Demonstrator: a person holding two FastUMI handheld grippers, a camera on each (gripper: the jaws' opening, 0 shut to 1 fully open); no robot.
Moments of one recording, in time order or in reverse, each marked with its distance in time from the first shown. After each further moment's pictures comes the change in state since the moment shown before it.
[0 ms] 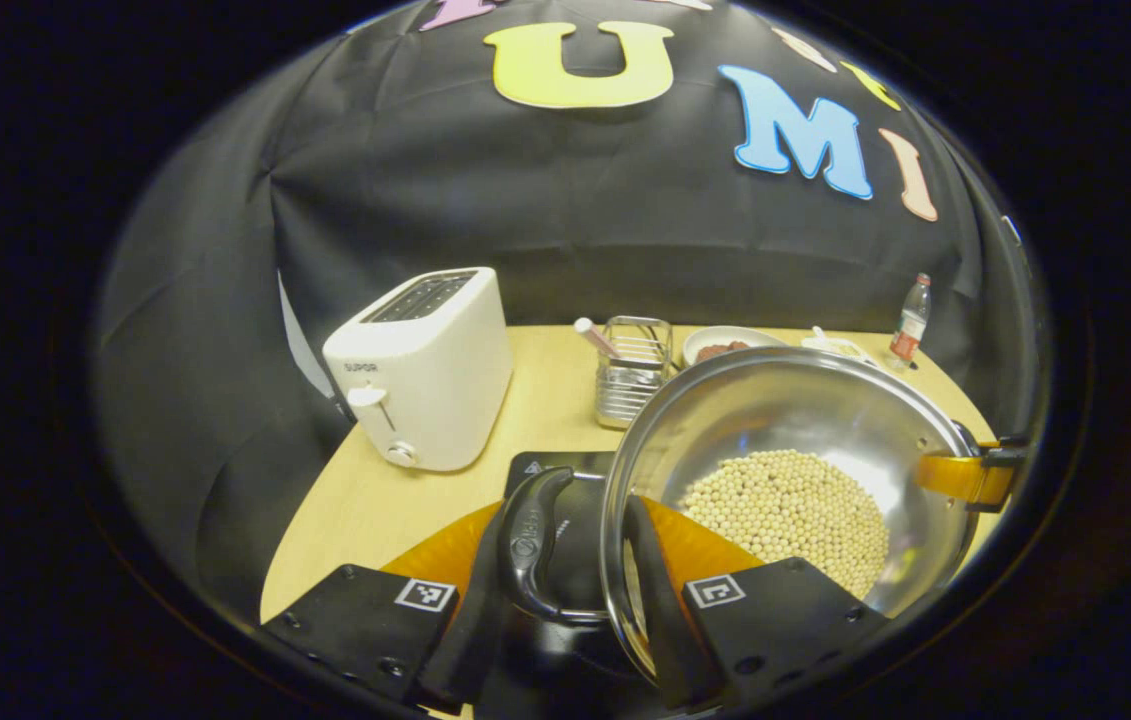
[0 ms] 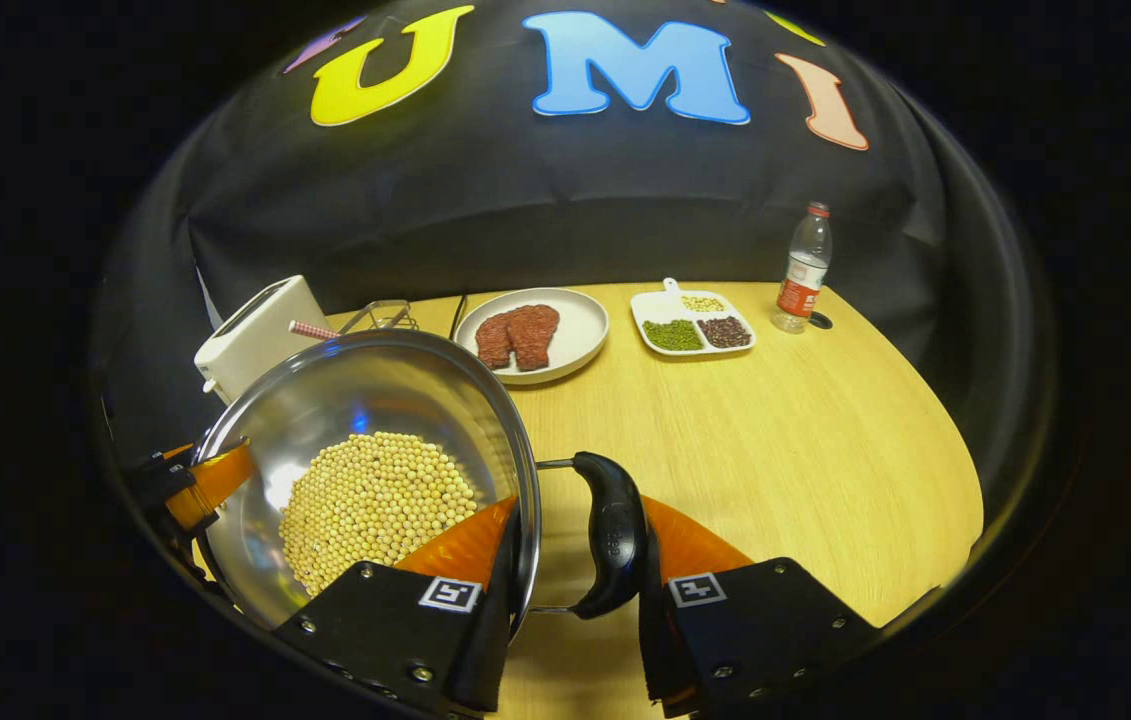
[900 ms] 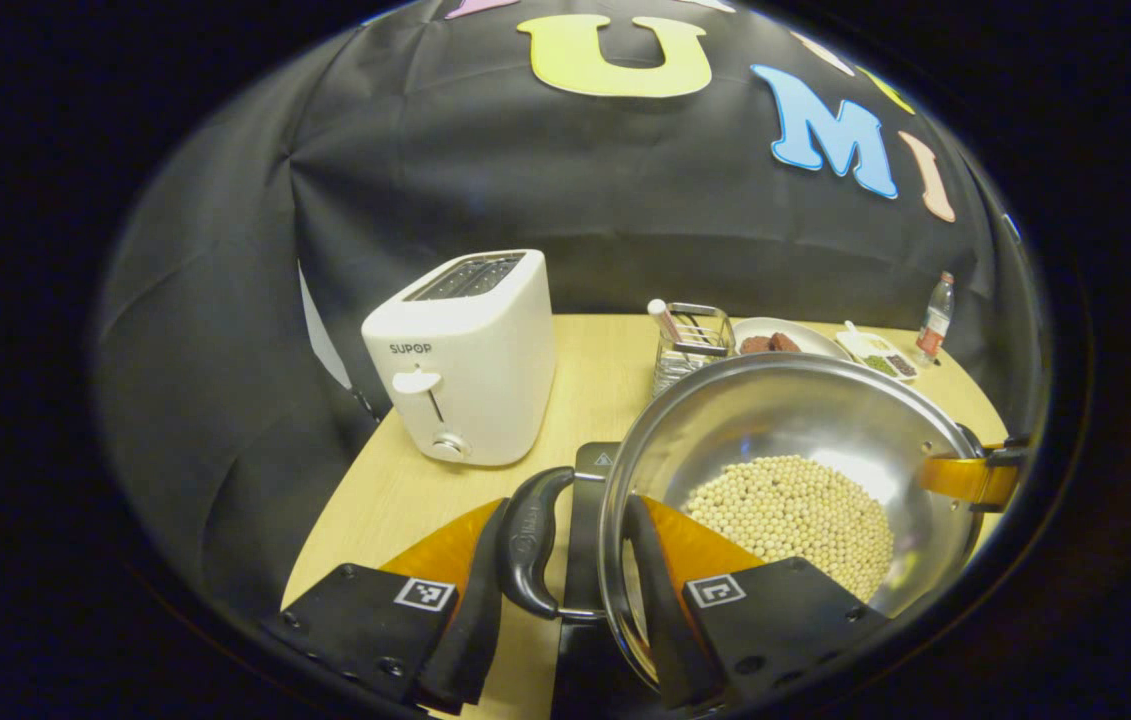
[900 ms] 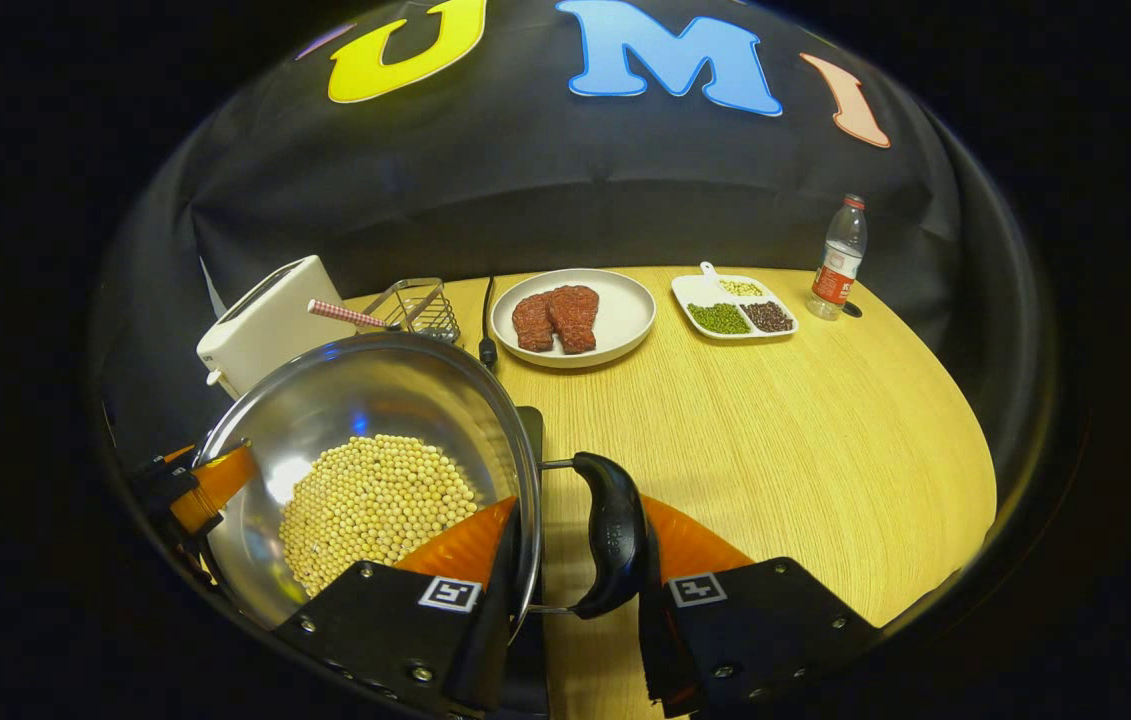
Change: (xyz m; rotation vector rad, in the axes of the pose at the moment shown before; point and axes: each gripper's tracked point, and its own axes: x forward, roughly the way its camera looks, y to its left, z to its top) left arm 0.015 0.040 -0.016 -0.015 0.001 0.022; right arm 0.012 0.038 -0.004 0.004 0.041 0.005
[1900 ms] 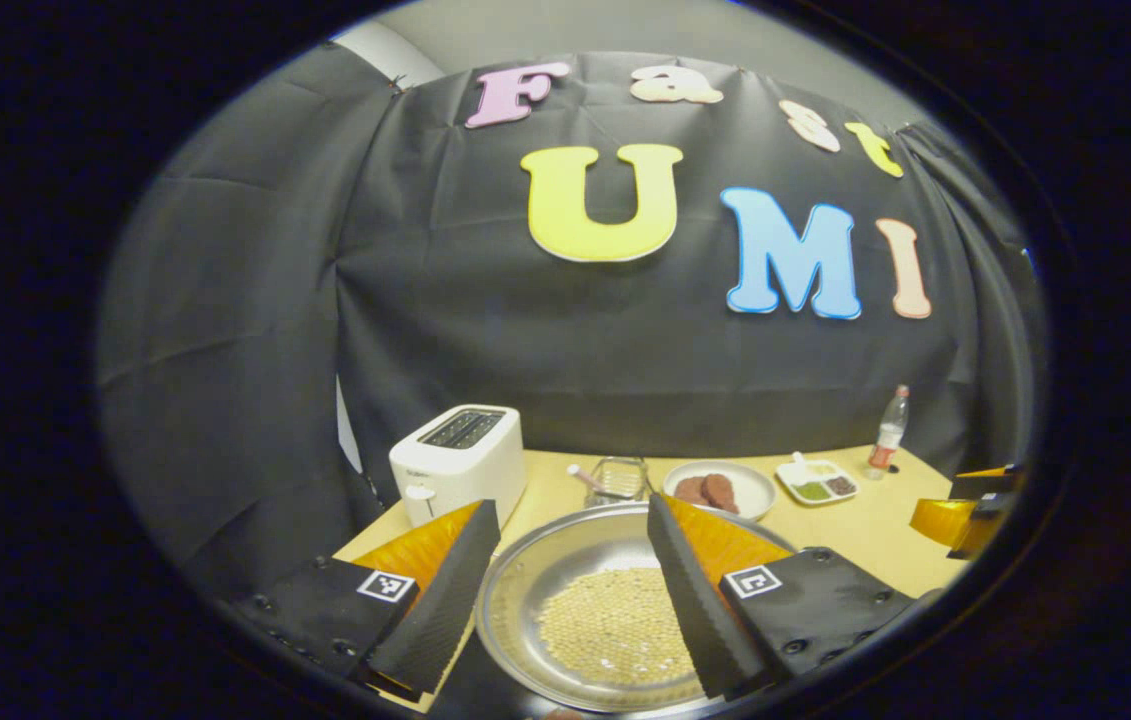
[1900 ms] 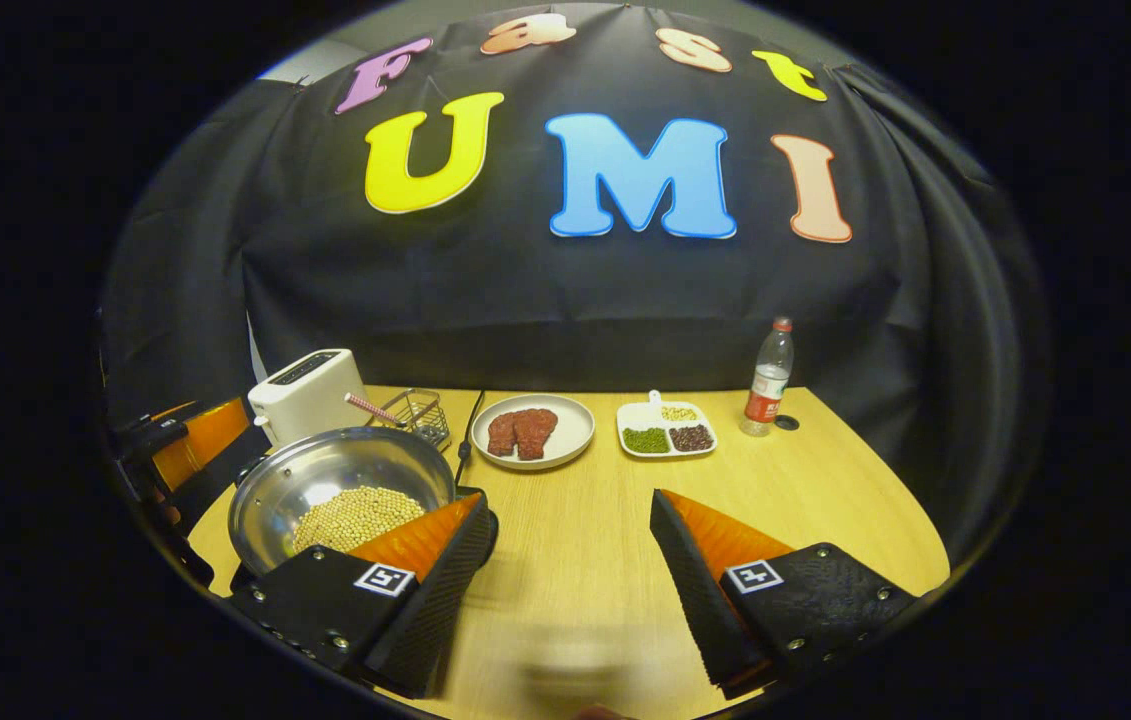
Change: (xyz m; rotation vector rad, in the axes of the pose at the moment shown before) left arm -0.168 -0.098 0.102 -0.070 -0.425 0.054; right arm -0.141 -0.102 0.063 -0.096 -0.386 0.034
